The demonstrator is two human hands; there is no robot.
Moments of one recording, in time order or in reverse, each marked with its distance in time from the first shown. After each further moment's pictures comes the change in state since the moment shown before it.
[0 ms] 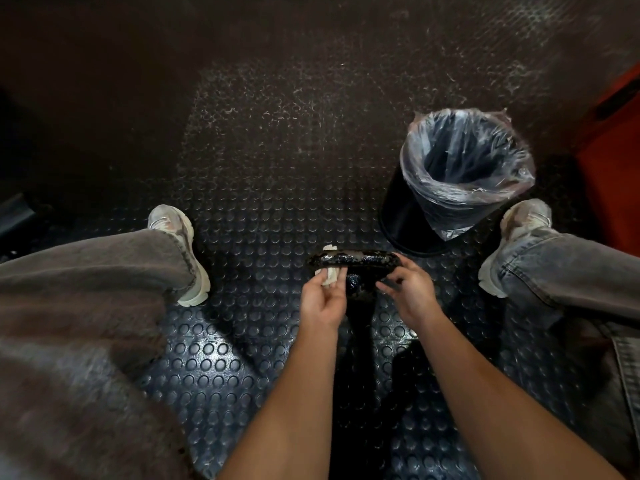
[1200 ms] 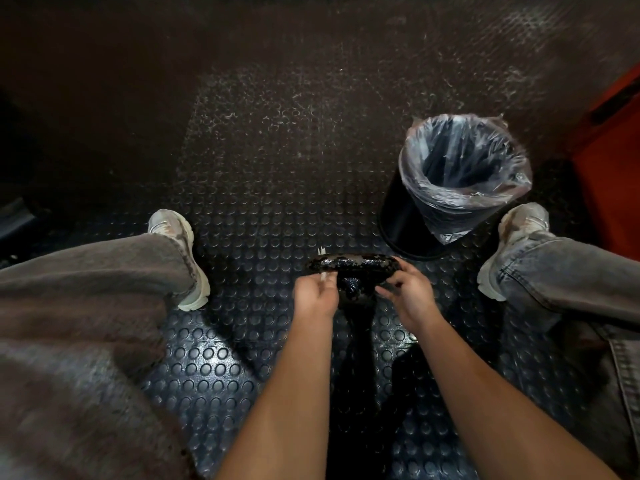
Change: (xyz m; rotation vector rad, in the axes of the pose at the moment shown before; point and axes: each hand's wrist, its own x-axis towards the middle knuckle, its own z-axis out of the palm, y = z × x) left_hand 0.014 0.007 0.001 0.706 0.136 0.297; right_hand 0.000 0.001 -0.001 -0.003 -0.001 0.013
